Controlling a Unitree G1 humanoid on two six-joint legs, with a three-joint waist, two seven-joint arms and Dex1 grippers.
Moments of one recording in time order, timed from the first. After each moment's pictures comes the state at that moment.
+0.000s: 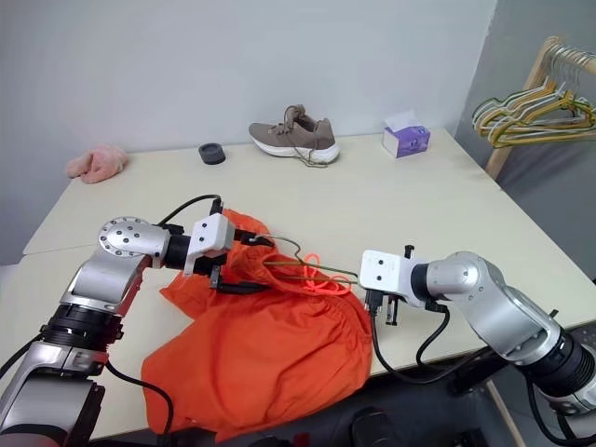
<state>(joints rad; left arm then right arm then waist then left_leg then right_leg) -0.60 0.74 -0.16 0.25 -0.18 0.05 -1.40 -0.53 -0.88 0.47 -0.51 0.10 0.70 0.87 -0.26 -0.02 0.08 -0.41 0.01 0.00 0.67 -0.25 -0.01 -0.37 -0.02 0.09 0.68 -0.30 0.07</state>
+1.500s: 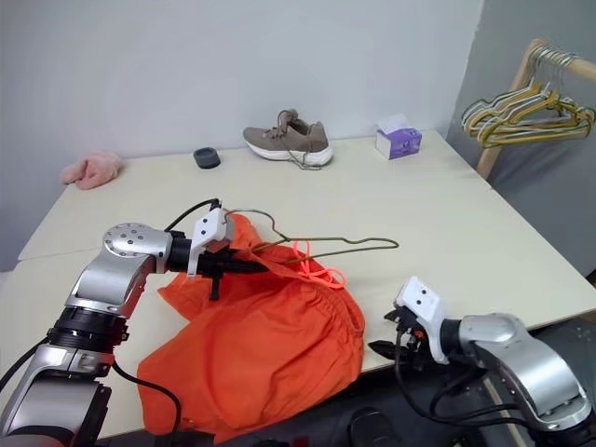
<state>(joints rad) -0.60 0.71 -0.13 0.25 -0.22 0.24 -1.36 -0.07 -0.69 0.11 -0.63 0.43 1.05 0.76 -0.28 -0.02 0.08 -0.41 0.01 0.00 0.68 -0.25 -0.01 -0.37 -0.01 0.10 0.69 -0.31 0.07</state>
